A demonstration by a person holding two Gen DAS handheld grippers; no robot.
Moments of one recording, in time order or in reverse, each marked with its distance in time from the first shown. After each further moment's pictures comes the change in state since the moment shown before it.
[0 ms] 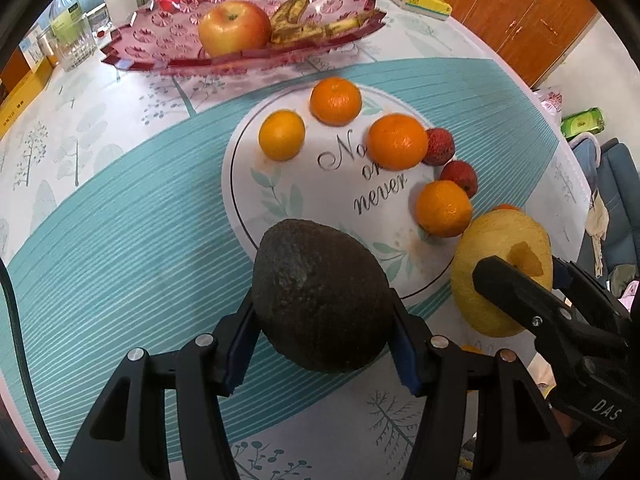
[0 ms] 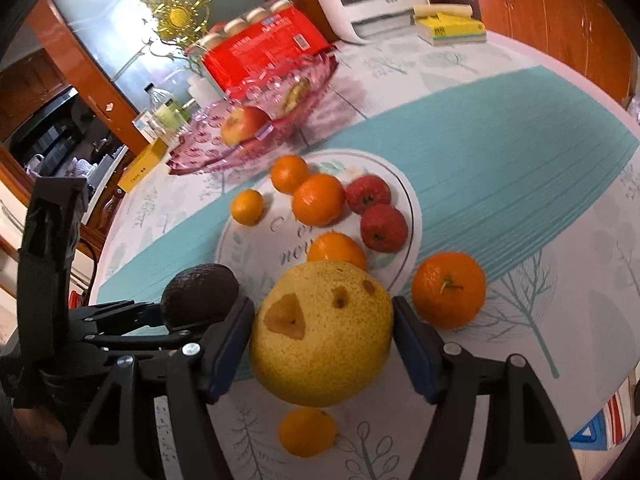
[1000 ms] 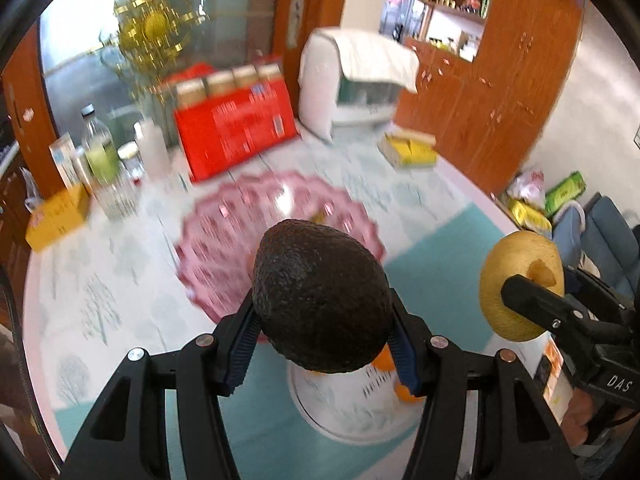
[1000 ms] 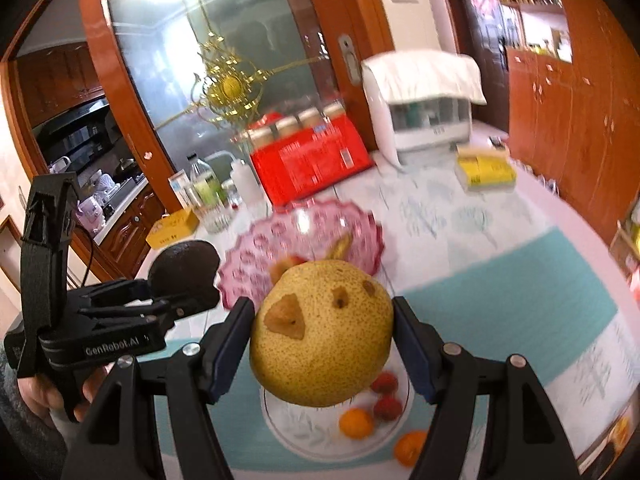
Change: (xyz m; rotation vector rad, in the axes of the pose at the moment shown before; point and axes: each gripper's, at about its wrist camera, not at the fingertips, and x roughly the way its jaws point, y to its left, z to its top) left arm -0.157 0.025 0.121 0.027 -0.403 0.005; right arm -0.087 0.063 0.149 -0.206 -0.231 -0.006
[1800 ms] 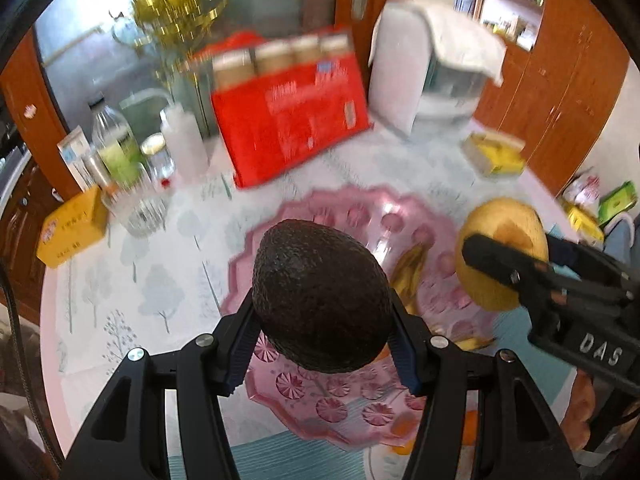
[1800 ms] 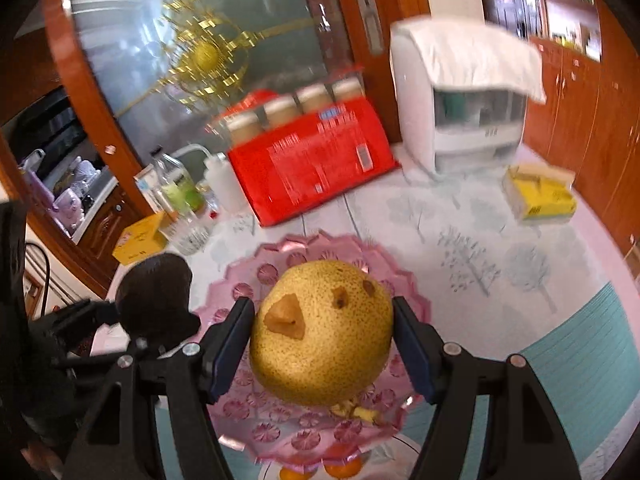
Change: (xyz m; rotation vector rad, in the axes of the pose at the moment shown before) left arm 0.127 0.072 0.061 -0.037 0.117 0.169; right arm 0.192 0.003 0.072 0.036 0.168 -0.022
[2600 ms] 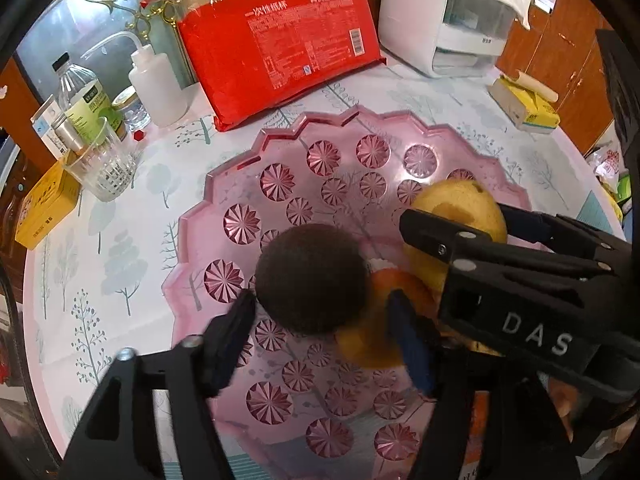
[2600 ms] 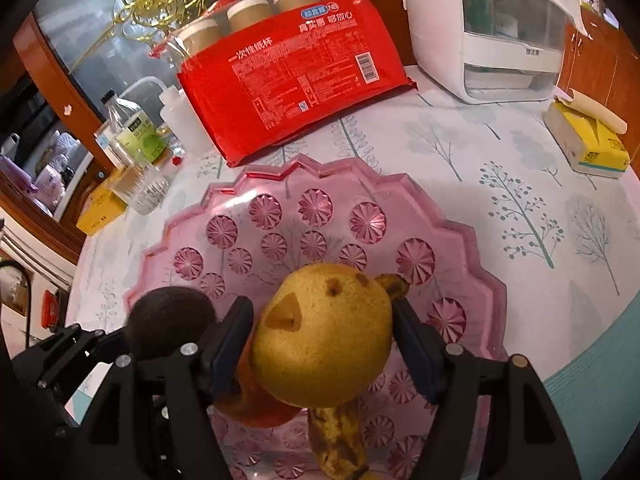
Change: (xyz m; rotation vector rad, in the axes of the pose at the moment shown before) left arm 0.077 -0.011 -0.013 0.005 0.126 0.027; right arm 0.098 -0.011 -0.011 0.017 0.166 0.024
